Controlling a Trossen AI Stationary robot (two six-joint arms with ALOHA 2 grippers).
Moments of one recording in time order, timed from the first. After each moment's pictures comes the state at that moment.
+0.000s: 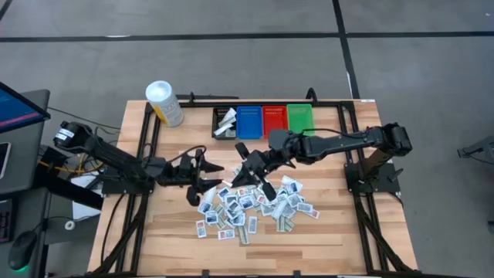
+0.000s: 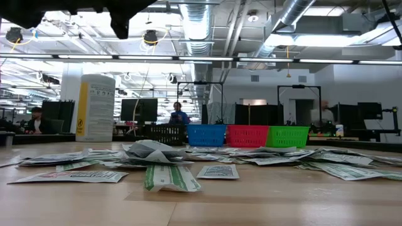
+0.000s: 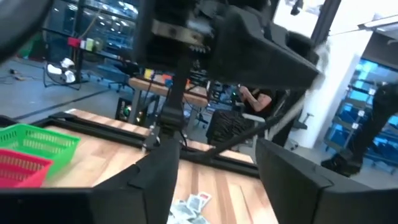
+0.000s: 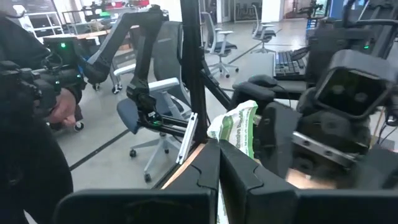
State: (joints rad) left arm -0.35 1.13 0.39 0.91 -0.35 -0.19; right arm 0.08 1.65 1.30 0.23 -0.47 0.02
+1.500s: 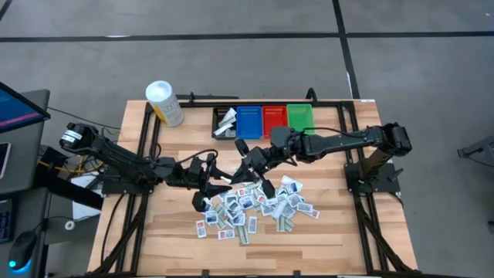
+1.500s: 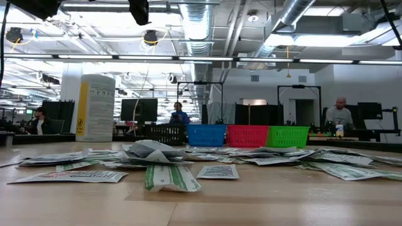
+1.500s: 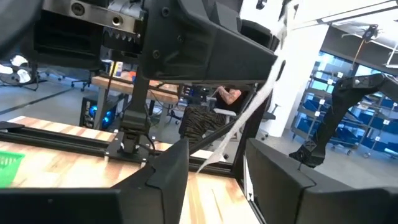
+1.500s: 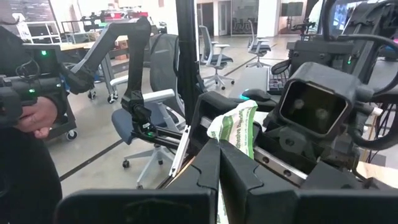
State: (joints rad) left arm -0.33 1.26 0.53 0.91 -0.19 -0.19; right arm 0.06 1.65 1.30 0.29 -0.47 0.02
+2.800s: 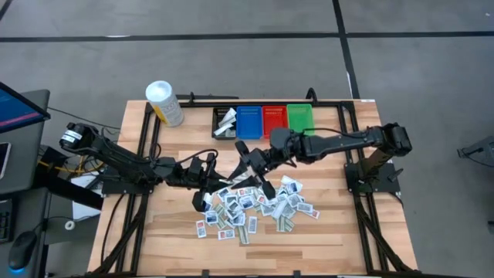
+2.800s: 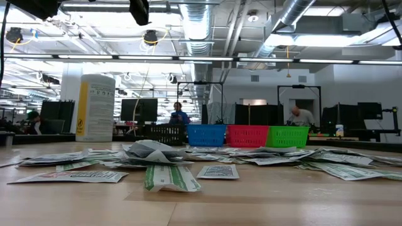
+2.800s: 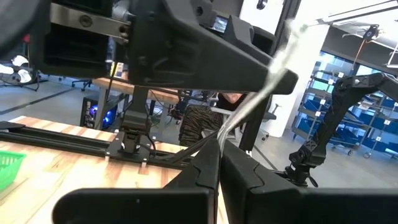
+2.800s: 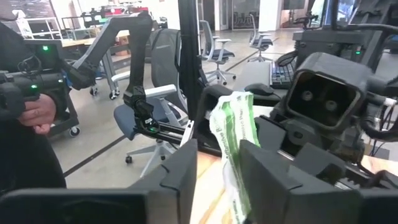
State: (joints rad) left arm -0.33 1.26 0.53 0.91 -0.19 -0.19; right arm 0.07 1.65 1.30 0.26 -0.47 0.02
